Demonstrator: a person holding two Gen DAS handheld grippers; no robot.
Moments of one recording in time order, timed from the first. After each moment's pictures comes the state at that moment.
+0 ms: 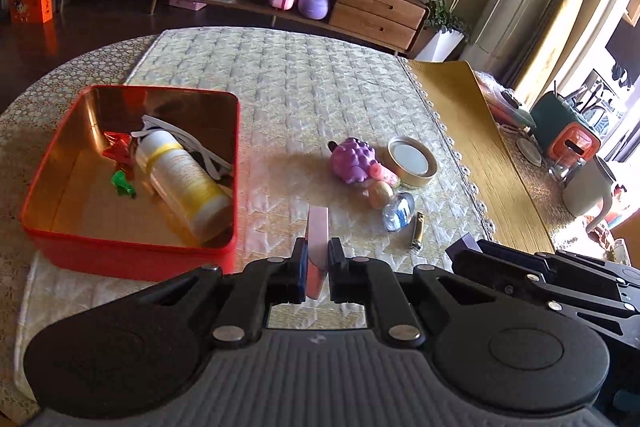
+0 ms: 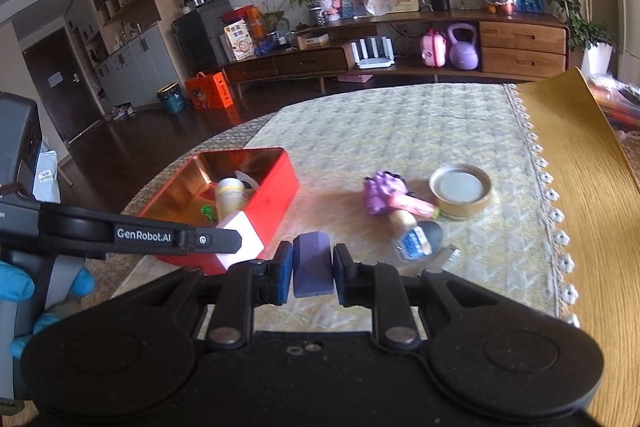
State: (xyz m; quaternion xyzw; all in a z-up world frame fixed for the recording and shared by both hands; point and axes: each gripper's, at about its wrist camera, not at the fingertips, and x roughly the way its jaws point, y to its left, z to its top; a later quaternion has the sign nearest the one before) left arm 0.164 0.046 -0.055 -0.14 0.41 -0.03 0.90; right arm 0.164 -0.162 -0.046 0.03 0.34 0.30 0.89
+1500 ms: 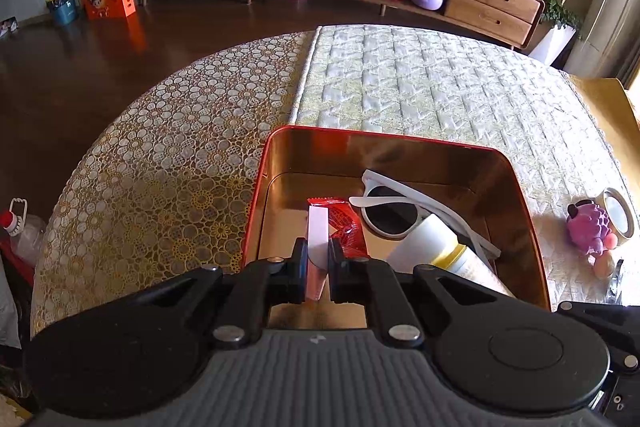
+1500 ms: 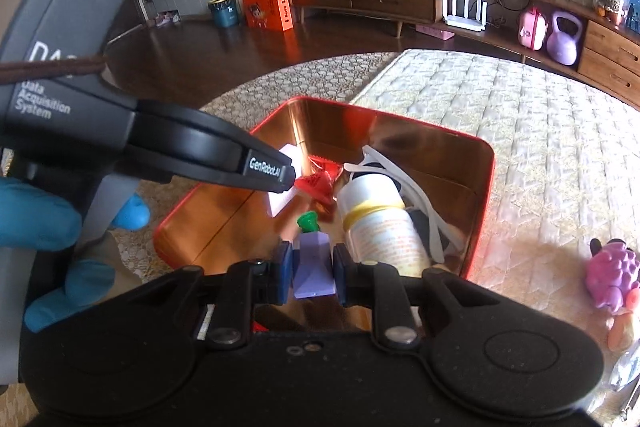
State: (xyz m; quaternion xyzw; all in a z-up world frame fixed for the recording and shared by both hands) left arm 0.259 0.200 -0.104 -0.08 0.45 0.10 0.88; right arm 0.225 0.057 -0.103 -0.08 0.40 0.37 0.83
